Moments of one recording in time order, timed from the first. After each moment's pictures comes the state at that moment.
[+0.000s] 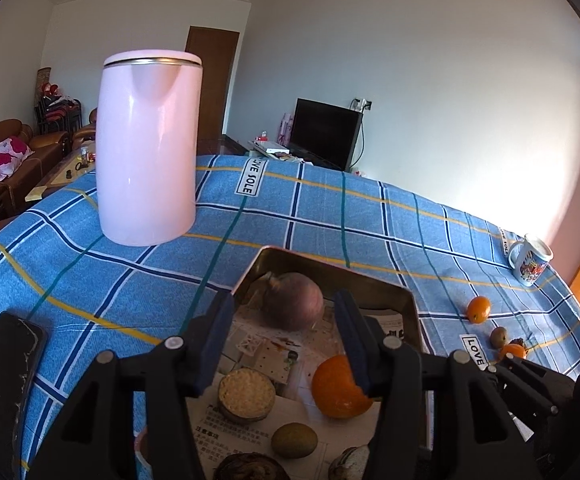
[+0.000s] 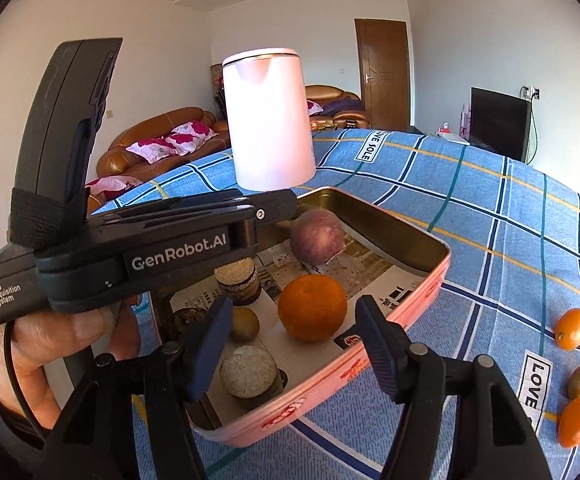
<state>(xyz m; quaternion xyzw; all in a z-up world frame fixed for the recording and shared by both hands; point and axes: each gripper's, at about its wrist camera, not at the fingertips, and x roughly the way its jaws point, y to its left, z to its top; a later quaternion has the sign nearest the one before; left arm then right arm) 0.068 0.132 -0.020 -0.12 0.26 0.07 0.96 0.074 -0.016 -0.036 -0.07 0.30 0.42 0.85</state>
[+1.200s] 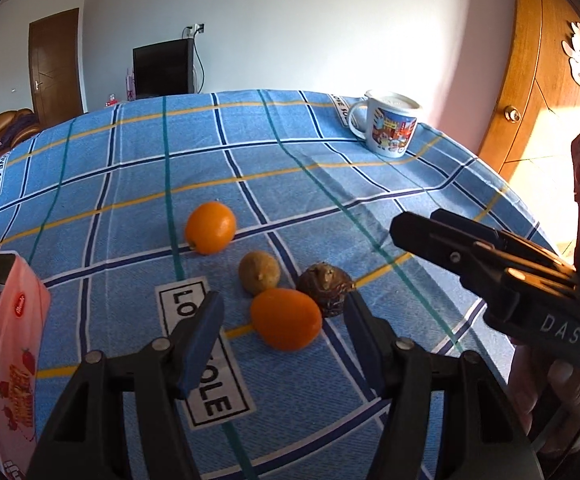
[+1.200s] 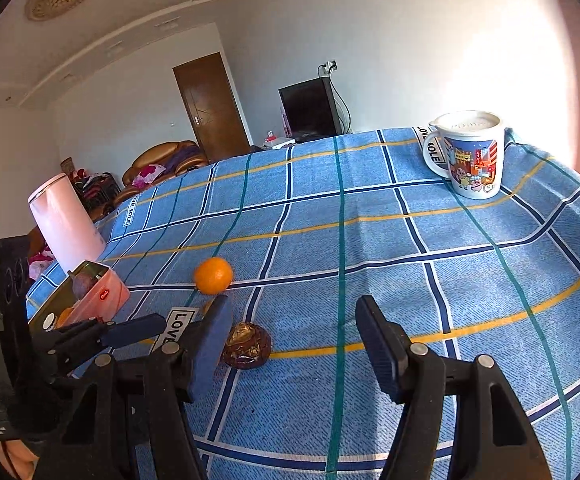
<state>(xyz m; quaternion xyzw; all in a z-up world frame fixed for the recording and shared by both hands) 0.135 -0.124 -0.053 0.00 0.38 -0.17 0.91 0.117 -0.288 -0.040 0.09 0.31 0.16 0.93</state>
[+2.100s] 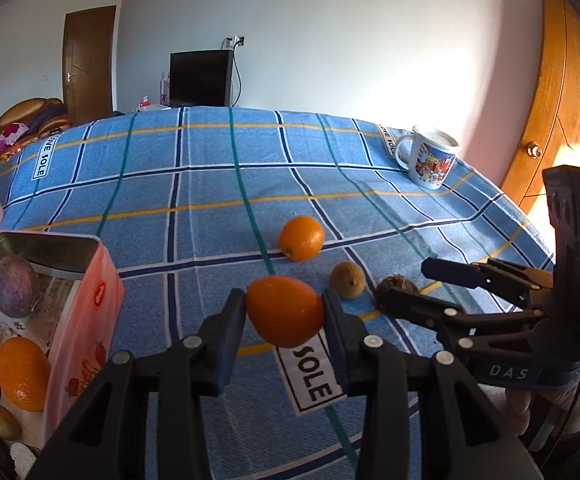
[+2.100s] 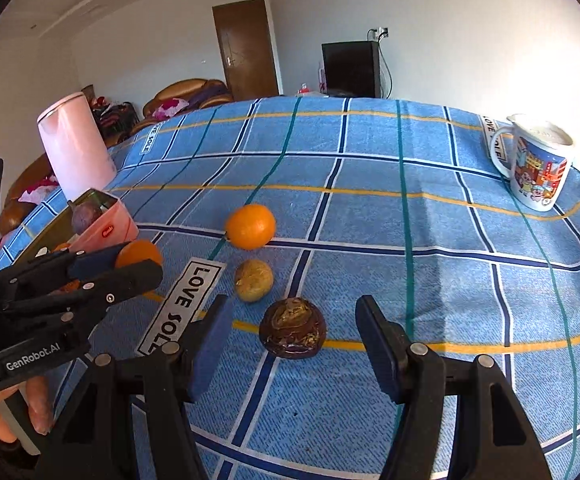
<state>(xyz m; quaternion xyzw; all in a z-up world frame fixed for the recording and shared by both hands) 0.126 -0.058 -0.046 -0.04 0.35 -0.12 0.93 0.143 -0.228 -0.058 -0.02 0.38 0.22 0.90</state>
